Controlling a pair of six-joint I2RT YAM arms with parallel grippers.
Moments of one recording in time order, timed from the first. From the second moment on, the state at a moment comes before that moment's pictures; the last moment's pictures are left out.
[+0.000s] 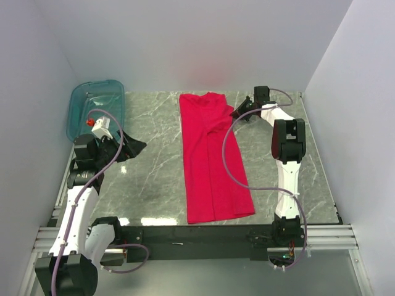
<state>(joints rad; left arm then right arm) 0.10 0.83 0.66 -0.21 0.58 -0.49 0.05 2.42 1.89 -0.31 -0.45 0.84</state>
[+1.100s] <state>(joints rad) 0.10 0.87 0.66 -0.21 0.64 -0.49 0.48 2.23 1.83 -0.22 0.22 0.03</state>
